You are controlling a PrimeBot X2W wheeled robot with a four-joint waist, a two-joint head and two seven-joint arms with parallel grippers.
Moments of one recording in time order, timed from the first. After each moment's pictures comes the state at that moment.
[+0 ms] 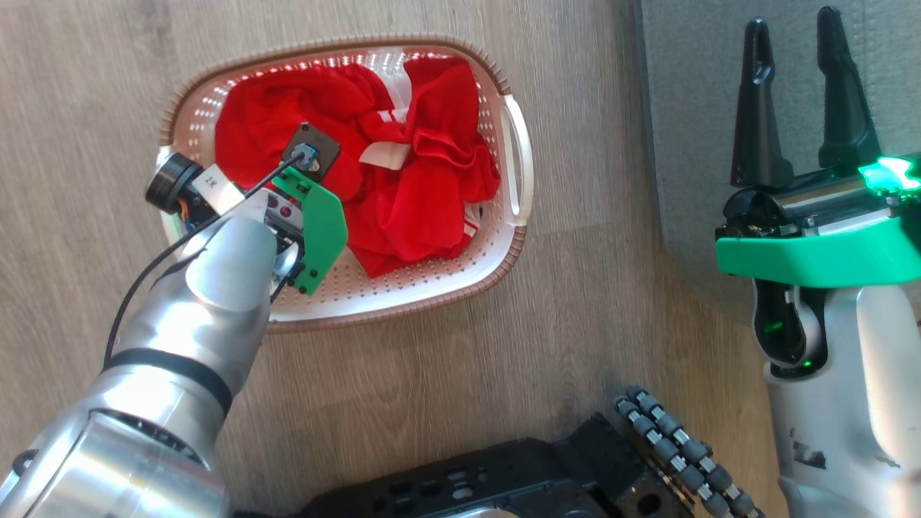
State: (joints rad) left arm -1.02 0.06 -0.74 1.30 -0.14 -0.09 0.06; right arm -0.40 -0.04 0.03 -0.07 0.31 0.12 -0.26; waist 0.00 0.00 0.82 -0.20
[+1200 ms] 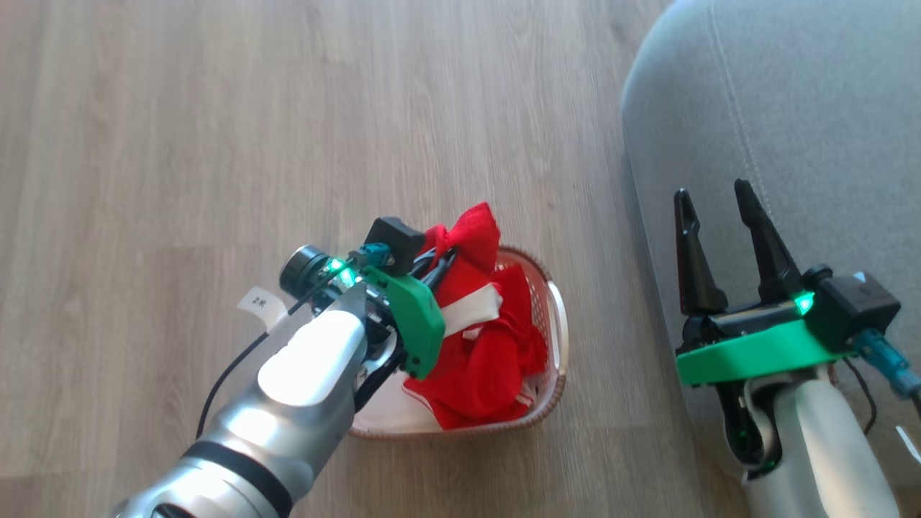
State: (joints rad) left arm -0.75 0.04 -0.91 0.93 -0.52 -0.12 -0.13; right arm -0.18 -0.04 0.06 0.07 0.23 0.12 -0.26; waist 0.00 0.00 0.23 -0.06
